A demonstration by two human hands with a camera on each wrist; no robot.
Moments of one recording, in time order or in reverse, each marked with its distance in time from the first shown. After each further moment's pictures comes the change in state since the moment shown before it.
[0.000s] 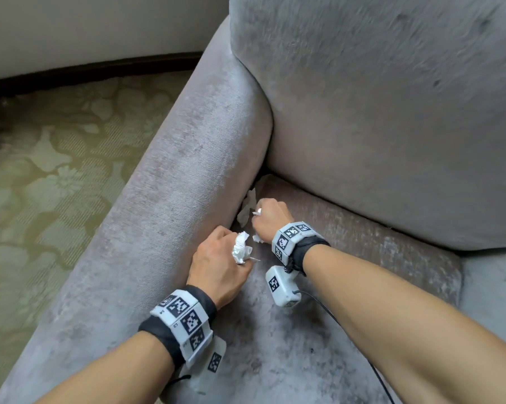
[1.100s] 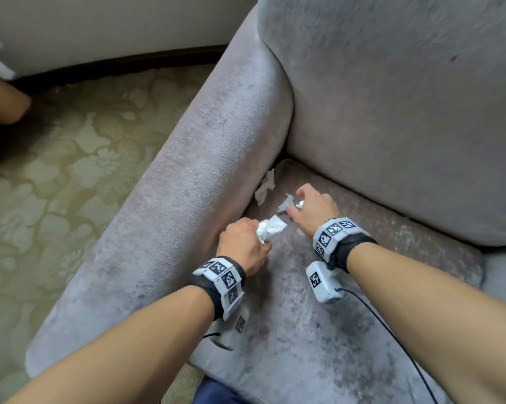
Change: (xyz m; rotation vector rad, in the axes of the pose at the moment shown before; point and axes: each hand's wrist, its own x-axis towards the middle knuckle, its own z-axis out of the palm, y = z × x) left_hand -0.016 0.008 0.031 0.134 -0.069 -0.148; right_hand -0.042 0.050 -0.020 -0.101 0.099 -0.026
